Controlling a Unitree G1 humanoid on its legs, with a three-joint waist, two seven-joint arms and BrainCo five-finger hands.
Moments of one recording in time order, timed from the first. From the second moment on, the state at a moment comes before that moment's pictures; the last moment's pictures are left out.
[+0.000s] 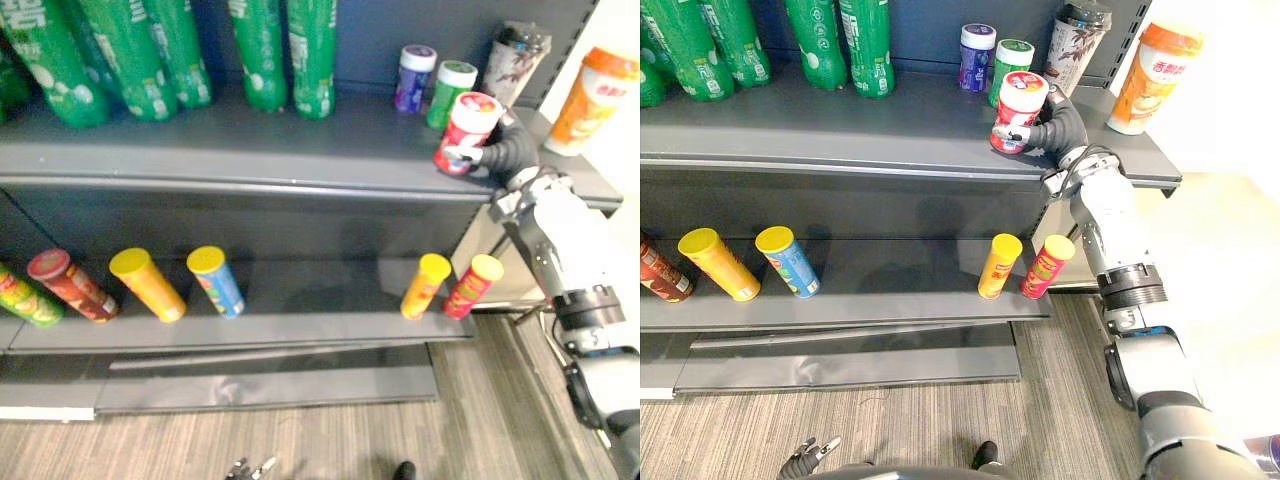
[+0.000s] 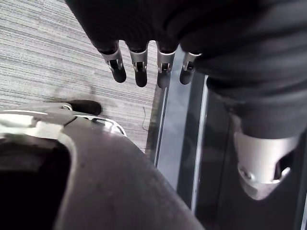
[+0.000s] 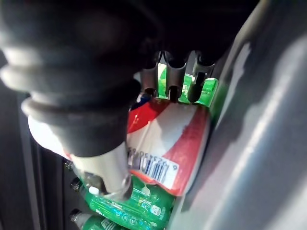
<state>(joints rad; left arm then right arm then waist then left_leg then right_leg) 0.28 0.17 0.04 0.87 -0.21 -0.08 -0.01 -0.82 -0.55 0.12 0.37 0.43 -0.07 0.23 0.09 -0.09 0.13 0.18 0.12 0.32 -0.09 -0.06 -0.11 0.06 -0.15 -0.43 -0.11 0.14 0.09</state>
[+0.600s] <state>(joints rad) 0.28 0.17 0.04 0.87 -0.21 -0.08 -0.01 -0.84 -0.55 0.12 0.41 0.43 -0.07 0.23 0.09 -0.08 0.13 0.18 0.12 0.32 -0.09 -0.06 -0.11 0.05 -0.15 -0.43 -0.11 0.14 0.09</state>
